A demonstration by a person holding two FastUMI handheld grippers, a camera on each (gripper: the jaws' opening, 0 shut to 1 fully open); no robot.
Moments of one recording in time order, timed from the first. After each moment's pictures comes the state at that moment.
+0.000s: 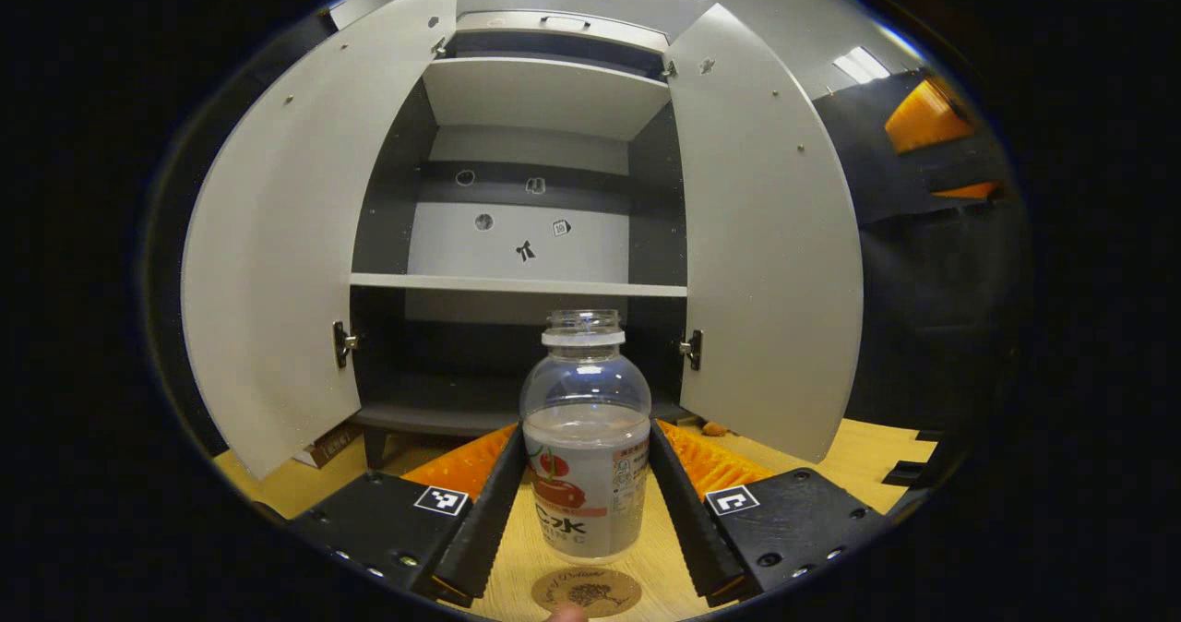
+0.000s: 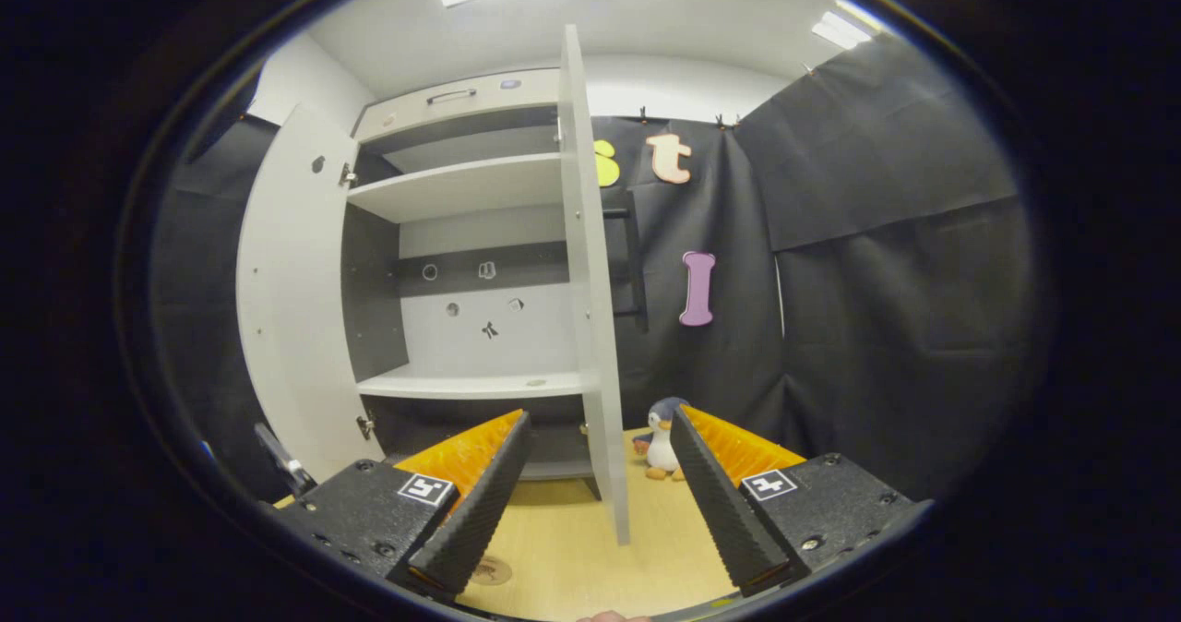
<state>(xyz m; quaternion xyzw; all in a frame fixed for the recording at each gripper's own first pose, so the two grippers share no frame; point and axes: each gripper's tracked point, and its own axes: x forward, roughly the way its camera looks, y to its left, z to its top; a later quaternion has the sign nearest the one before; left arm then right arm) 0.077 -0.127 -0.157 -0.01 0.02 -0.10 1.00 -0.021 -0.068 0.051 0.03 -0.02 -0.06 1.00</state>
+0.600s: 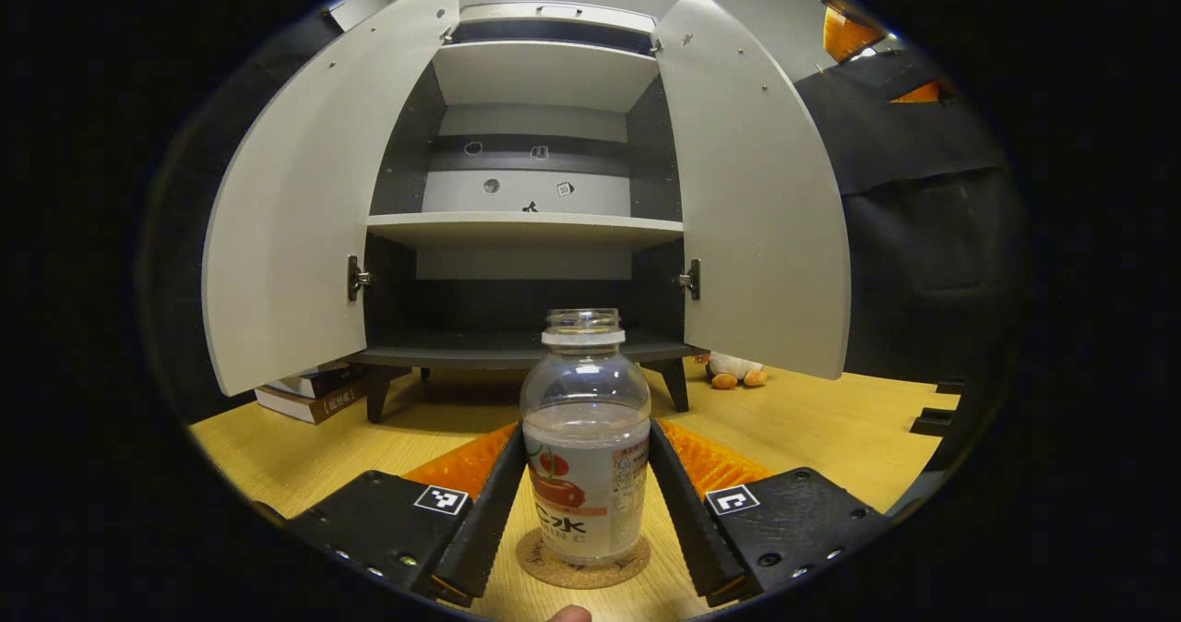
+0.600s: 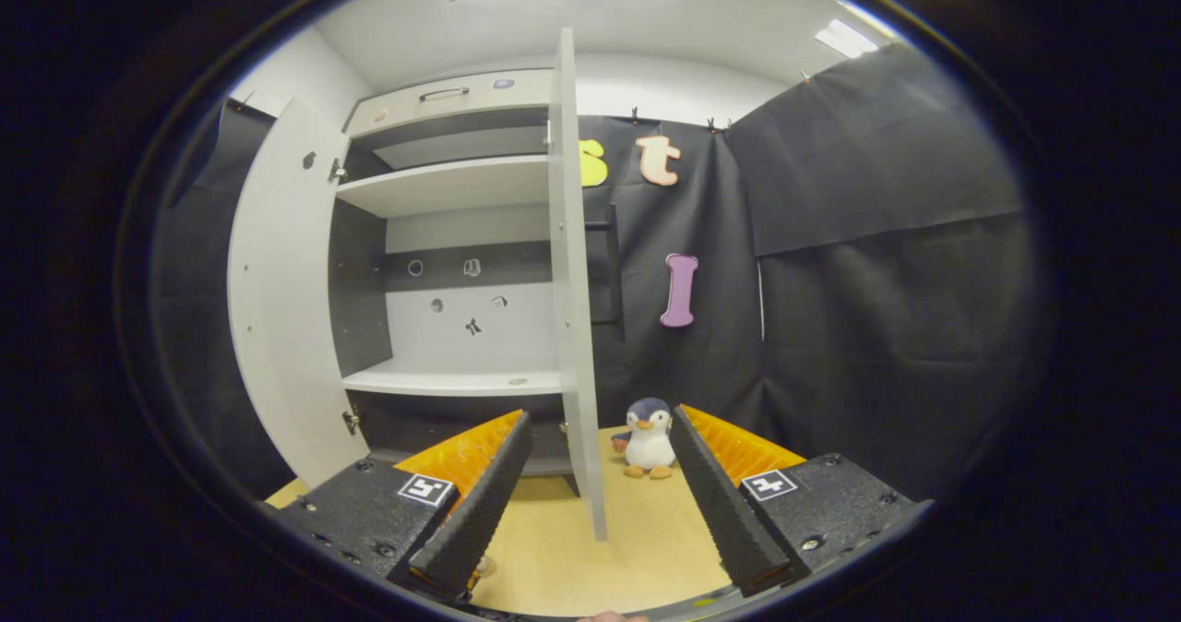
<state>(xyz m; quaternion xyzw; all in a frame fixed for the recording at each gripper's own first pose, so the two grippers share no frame) 0.054 -0.131 -0.229 0.01 0.03 -0.09 1.00 -0.036 -0.081 0.056 0.01 0.00 -0.09 1.00</state>
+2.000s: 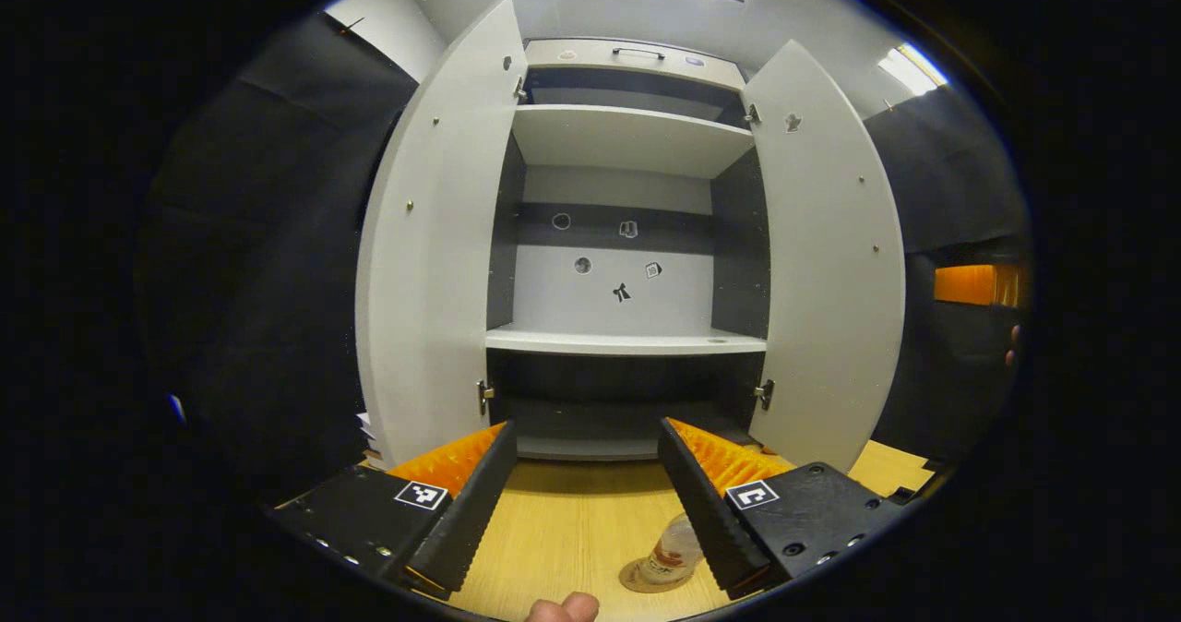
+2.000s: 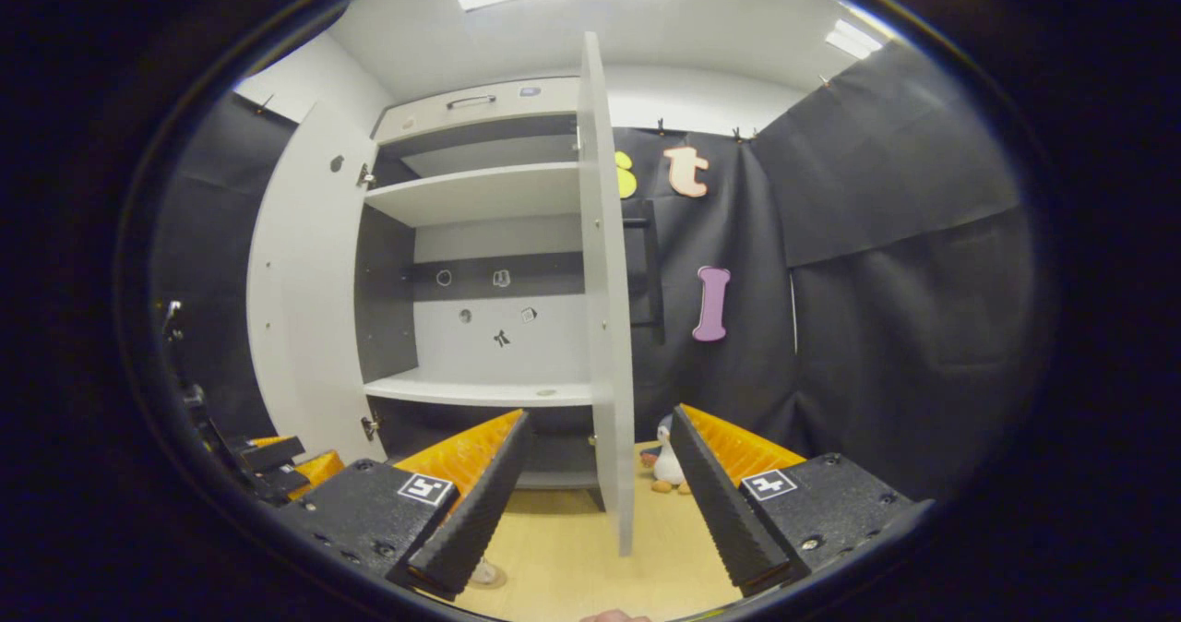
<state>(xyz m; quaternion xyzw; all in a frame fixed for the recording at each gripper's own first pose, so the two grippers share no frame) 0.023 -0.018 -0.035 0.00 0.04 0.02 1.00 -0.011 -0.059 0.051 0.00 -0.04 -0.03 1.00</state>
